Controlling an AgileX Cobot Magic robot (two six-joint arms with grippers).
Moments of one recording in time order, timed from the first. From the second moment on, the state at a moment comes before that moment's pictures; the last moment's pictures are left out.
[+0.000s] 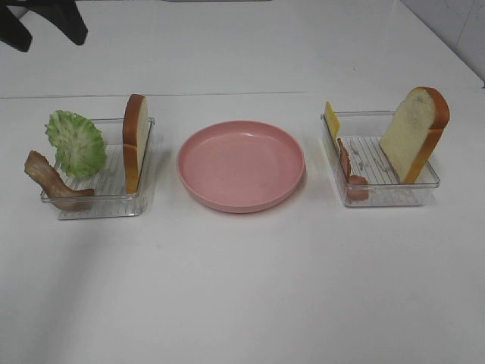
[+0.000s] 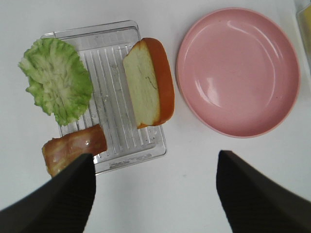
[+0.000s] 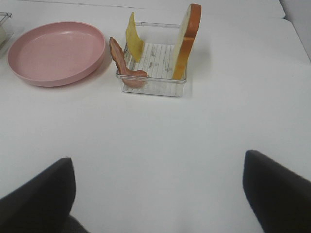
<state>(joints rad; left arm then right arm) -0.23 1.69 -1.61 -0.18 1.08 -0.10 0.00 -0.01 -0.51 0.16 1.07 -0.16</state>
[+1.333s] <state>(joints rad) -0.37 2.15 -1.78 0.03 0.96 -0.29 0.00 -0.01 -0.51 0.16 1.07 -0.16</state>
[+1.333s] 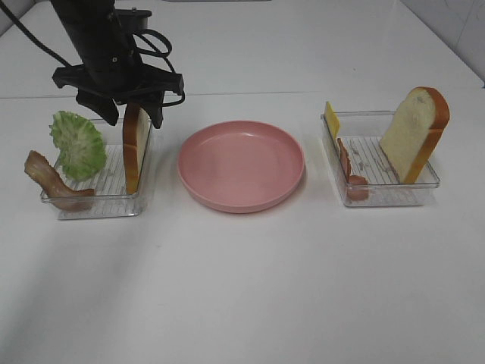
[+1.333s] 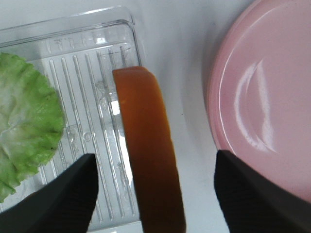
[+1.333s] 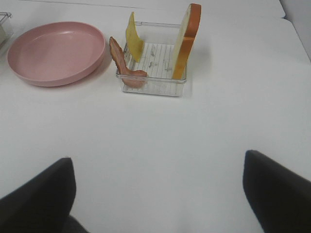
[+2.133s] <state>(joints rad) -0.37 2.10 -1.82 0.08 1.05 -0.29 0.00 -0.01 -0.51 0.16 1.07 -0.16</state>
